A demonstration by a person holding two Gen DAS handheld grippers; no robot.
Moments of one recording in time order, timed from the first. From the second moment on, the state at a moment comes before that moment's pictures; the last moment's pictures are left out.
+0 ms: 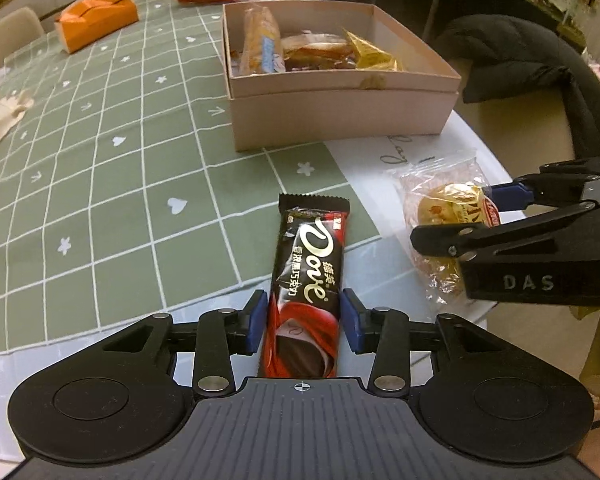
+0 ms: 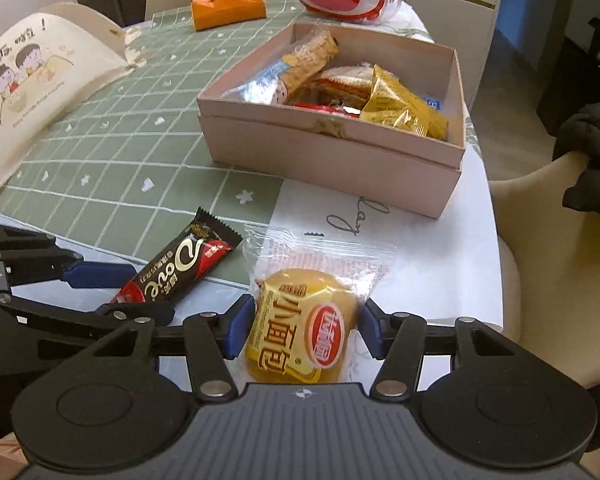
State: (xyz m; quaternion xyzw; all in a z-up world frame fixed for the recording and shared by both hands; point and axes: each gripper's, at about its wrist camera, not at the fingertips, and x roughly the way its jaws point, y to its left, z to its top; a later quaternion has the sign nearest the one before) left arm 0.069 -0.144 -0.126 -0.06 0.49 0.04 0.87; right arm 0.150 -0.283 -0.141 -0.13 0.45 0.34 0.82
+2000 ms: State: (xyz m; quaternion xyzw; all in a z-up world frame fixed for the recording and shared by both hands) left arm 0.092 -0.108 -0.129 0.02 0.56 -0.04 0.83; right arm 0.142 -0.262 -0.156 -0.06 0.47 0.30 0.83
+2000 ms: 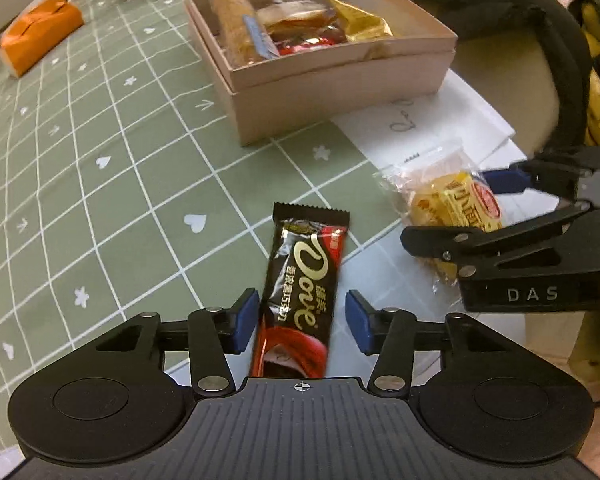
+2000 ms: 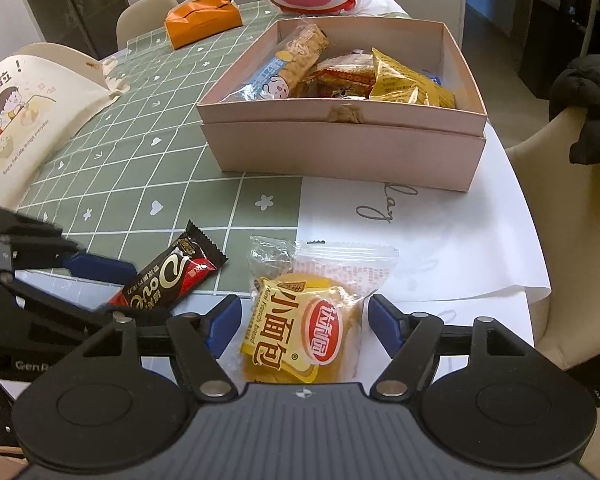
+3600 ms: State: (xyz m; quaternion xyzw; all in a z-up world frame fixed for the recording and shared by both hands) left arm 0.250 -0.051 -0.030 -0.24 0.34 -0.06 0.91; right arm 0.294 -0.274 0.022 -0.04 0.33 0.26 0.91
